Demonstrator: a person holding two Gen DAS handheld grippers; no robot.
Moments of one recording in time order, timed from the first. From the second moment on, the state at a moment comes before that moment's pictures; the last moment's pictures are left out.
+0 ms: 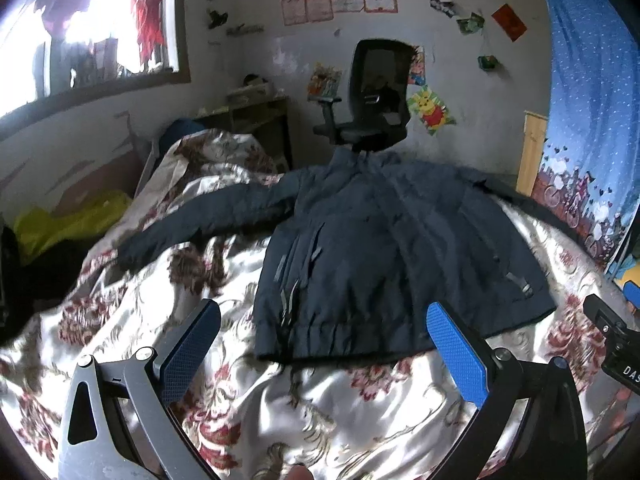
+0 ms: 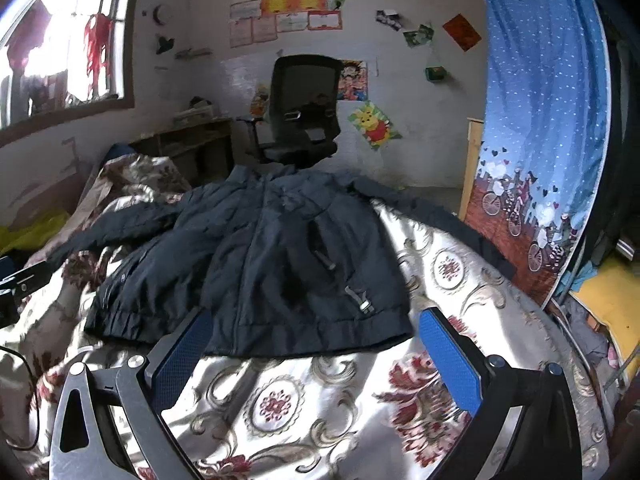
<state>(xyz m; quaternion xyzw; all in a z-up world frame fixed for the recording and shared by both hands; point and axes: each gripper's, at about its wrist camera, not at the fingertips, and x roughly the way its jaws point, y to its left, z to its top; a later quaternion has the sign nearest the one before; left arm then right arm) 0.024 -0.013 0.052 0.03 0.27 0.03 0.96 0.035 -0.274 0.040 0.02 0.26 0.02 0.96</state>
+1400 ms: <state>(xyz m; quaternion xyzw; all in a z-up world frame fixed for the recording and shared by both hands) 0.432 -0.152 -0.007 0.04 0.36 -0.09 0.93 0.255 -0.580 -0.061 0.59 0.21 -0.25 0.74</state>
